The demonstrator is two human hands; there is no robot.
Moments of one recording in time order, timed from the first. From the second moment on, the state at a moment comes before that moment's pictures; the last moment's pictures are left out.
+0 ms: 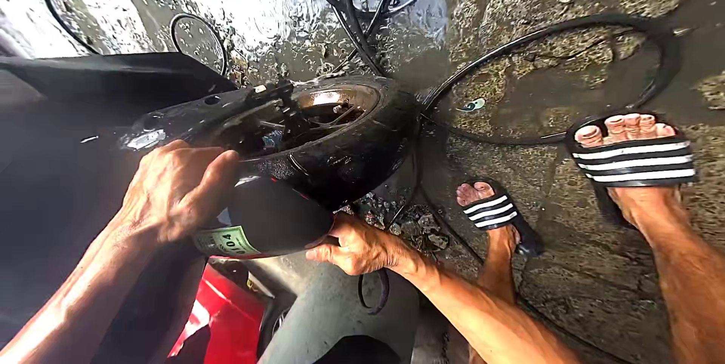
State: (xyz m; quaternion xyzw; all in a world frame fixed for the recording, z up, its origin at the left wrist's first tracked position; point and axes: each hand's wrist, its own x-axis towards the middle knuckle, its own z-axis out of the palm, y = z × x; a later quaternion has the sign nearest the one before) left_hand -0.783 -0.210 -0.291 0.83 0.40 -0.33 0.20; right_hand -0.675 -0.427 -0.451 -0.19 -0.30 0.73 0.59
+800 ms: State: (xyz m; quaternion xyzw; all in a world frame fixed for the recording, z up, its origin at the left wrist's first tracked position) left_hand -0.779 -0.221 -0.291 0.75 0.62 -0.23 0.08; right_hand -0.634 -0.414 -0.454 -0.18 -0.28 0.81 0.48
